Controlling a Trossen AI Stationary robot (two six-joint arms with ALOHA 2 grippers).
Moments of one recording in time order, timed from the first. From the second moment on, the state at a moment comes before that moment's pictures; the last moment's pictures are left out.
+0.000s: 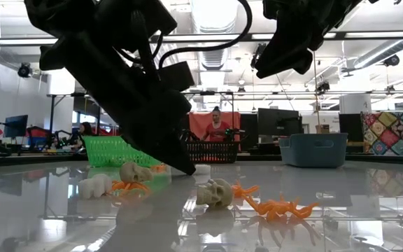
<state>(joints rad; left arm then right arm) -0.32 1.92 0.96 0.04 -0.51 -0.51 0.20 1.35 0.89 -0.27 0.24 0.40</state>
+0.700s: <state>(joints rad) -0.24 1.78 0.95 0.40 -0.43 -0.06 0.30 1.11 0.89 -0.29 0.23 0.32</state>
